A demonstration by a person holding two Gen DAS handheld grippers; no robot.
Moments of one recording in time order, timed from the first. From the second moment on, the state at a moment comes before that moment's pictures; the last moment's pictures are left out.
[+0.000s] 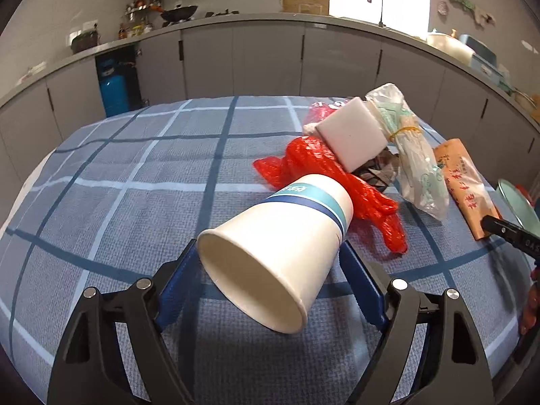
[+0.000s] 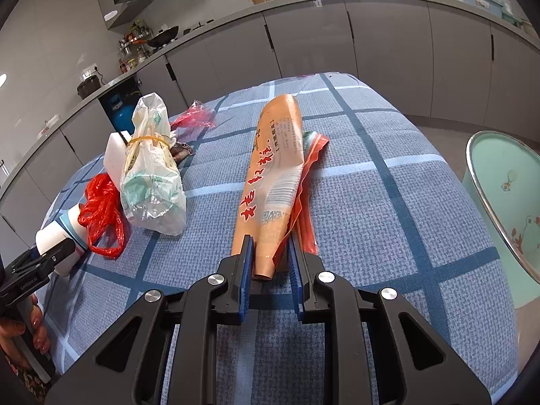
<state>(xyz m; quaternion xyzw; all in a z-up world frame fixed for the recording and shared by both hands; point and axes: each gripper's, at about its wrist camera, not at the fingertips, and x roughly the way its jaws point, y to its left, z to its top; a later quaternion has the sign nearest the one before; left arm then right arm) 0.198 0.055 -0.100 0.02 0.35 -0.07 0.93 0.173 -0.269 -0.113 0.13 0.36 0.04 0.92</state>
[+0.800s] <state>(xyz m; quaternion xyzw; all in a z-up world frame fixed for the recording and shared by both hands) 0.157 0.051 -0.101 -0.04 0.32 -0.08 0.94 0.163 -0.267 -0.109 0.12 0.34 0.05 0.93</state>
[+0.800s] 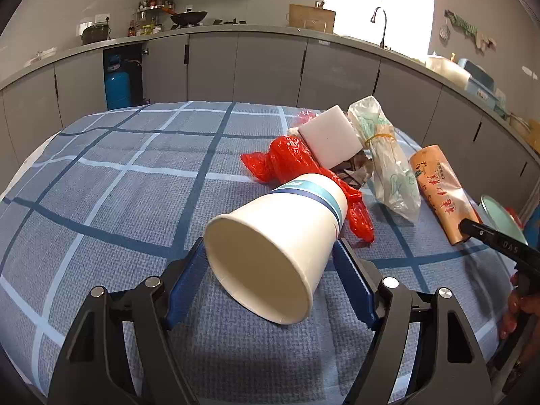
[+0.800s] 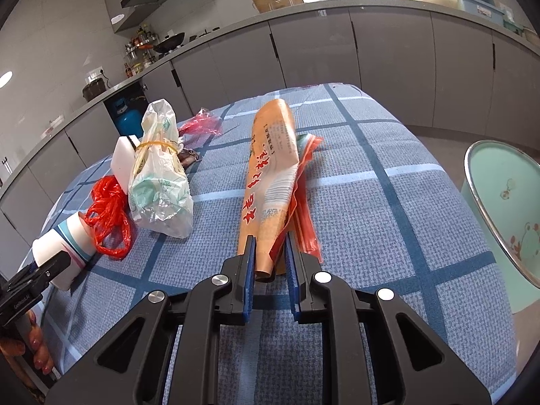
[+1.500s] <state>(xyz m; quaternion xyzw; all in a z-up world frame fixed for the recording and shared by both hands) 0.145 -0.038 -0.074 -0.04 0.27 -0.15 0.95 0.134 -0.307 -0.088 0.12 0.30 0.01 0.95</state>
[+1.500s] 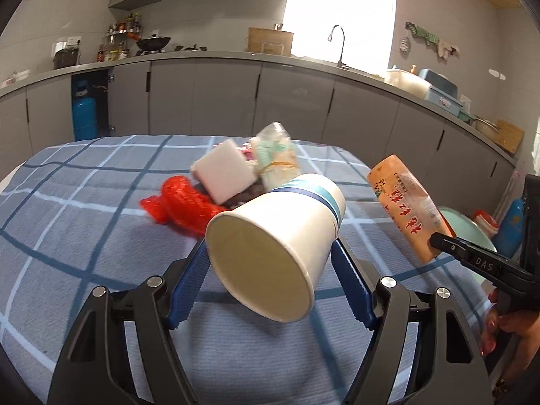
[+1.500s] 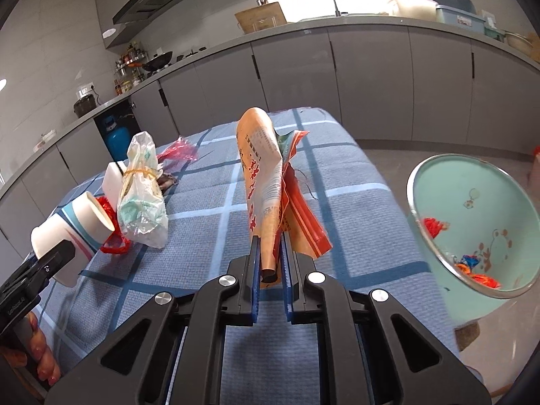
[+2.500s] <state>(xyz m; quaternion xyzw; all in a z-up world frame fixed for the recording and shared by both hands) 0.169 -0.310 -0.058 0.03 0.27 -0.32 0.91 0.067 -0.476 -0.095 0.16 0.26 -0.18 0.93</state>
